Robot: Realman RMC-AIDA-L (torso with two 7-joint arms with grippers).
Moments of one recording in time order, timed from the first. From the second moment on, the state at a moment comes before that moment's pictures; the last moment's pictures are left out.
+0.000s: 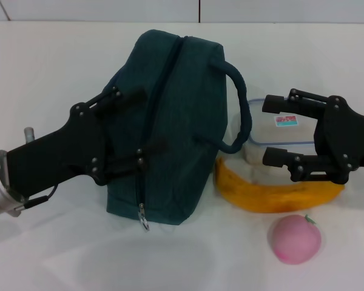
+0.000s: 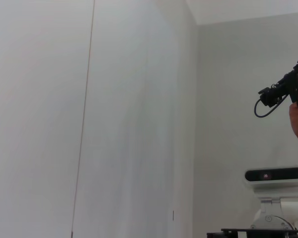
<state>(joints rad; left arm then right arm) -0.33 -2.05 1.04 0.45 1.30 1.82 -0.92 0.51 2.00 -1.05 -0.51 -1.43 -1.84 1.08</state>
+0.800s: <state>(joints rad) -0.33 -2.03 0.94 0.58 1.30 1.81 -1.18 0.51 2.00 -1.04 -0.51 -1.43 -1.84 1.08</state>
